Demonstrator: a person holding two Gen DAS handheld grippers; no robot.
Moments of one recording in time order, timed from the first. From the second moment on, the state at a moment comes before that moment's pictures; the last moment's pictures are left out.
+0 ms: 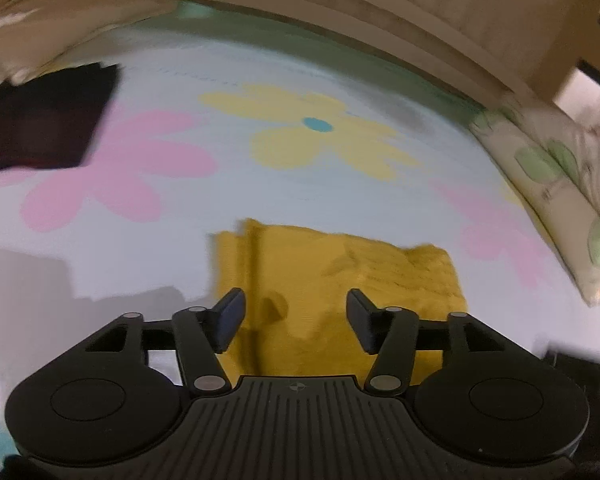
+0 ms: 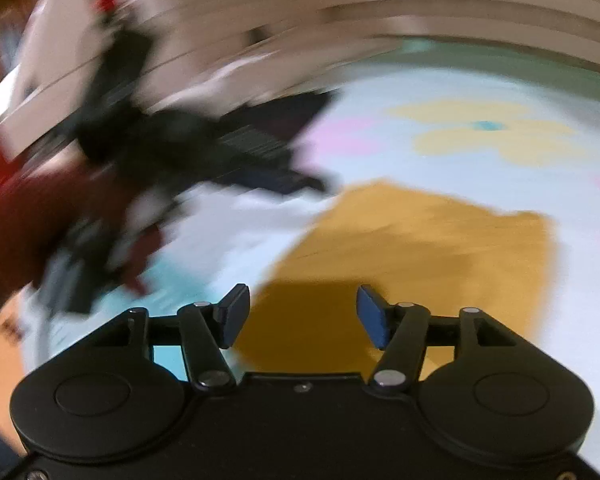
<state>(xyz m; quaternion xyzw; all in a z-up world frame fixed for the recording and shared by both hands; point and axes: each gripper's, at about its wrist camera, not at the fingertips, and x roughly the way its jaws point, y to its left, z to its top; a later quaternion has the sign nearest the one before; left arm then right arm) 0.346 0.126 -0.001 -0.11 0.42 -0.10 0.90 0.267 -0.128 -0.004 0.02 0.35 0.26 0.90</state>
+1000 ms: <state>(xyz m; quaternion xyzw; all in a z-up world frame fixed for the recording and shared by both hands) 0.326 0.160 -0.051 -0.20 0.51 -0.09 0.83 0.370 -0.195 -0.065 0.21 0.46 0.22 0.83</state>
